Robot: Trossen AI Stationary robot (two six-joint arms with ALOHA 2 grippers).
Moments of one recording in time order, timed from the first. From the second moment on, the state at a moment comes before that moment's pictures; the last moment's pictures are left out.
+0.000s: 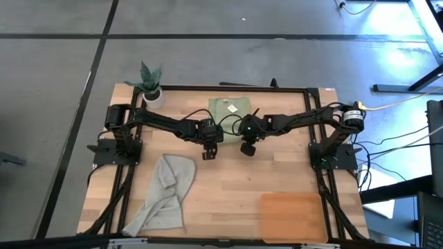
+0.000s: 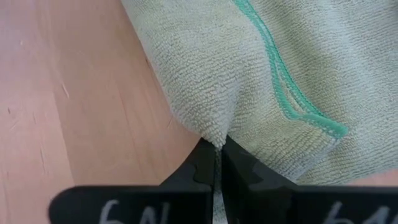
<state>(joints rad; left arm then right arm) 0.08 1.81 1.11 -0.41 -0.21 0.03 -0.19 1.69 0.89 -0.23 0.02 0.15</state>
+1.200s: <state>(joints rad) 0.08 1.90 1.11 -0.45 -0.13 -0.01 -0.19 1.69 0.89 -0.25 -0.04 0.15</state>
